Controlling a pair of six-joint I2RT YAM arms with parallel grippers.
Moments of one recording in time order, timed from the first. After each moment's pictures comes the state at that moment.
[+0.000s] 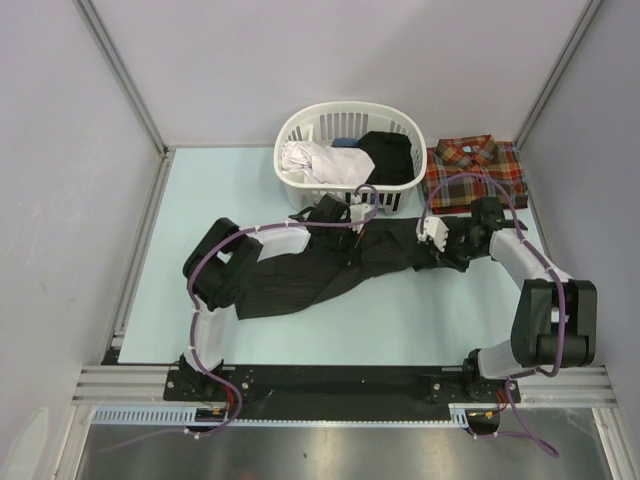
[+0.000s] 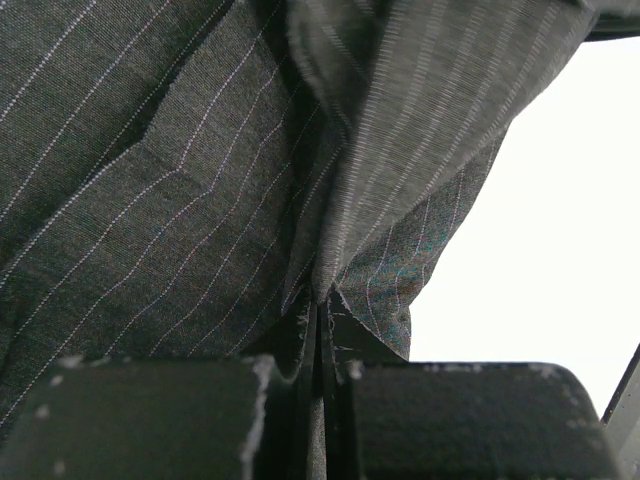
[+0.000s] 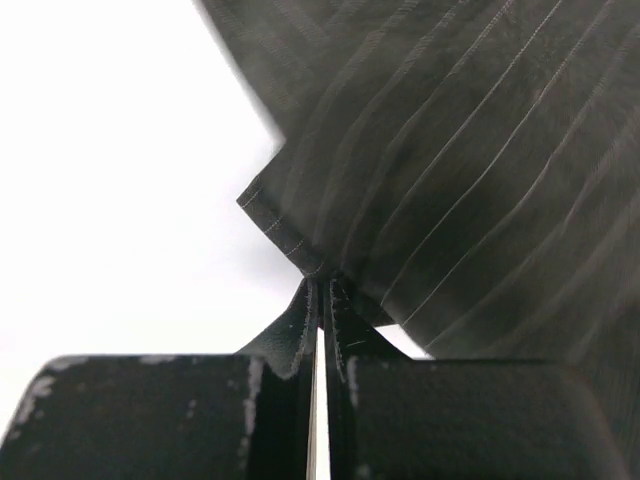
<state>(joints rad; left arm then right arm) -0.68 2.05 1.31 -0.13 0.50 -0.12 -0.01 1.47 0.90 -0.65 -0.55 -1.22</state>
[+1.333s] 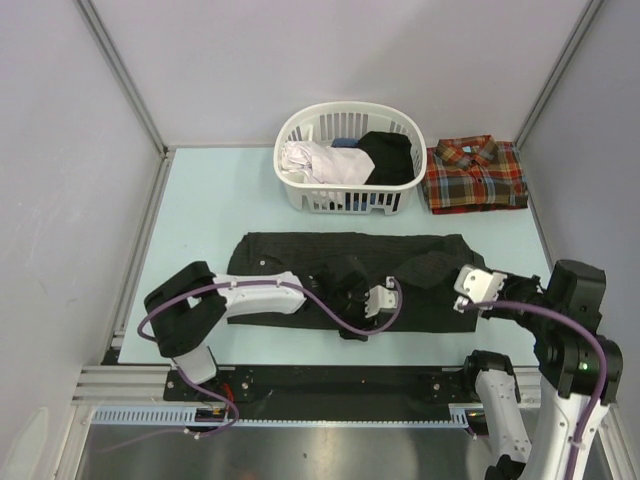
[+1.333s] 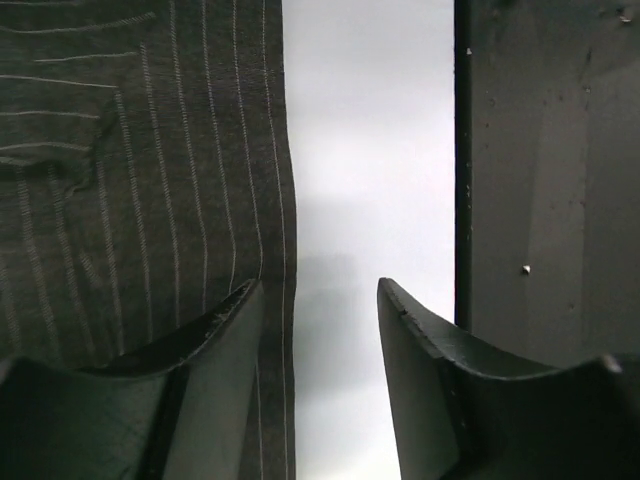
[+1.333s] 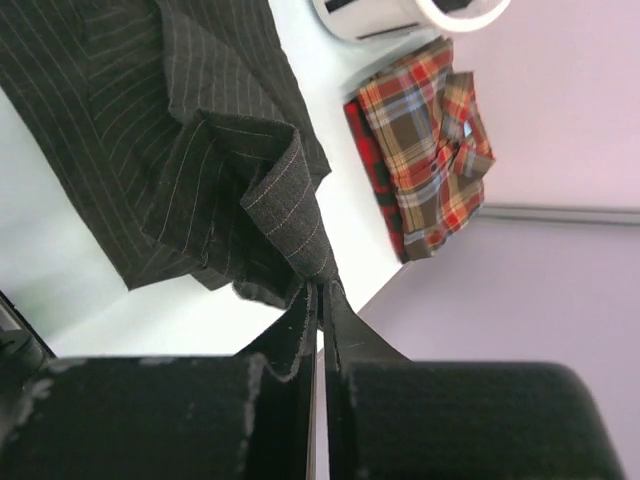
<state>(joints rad) -1.07 1.69 0.96 -0.18 0.48 0.31 -0.19 0.58 1.24 -1.34 -0.53 -1.34</state>
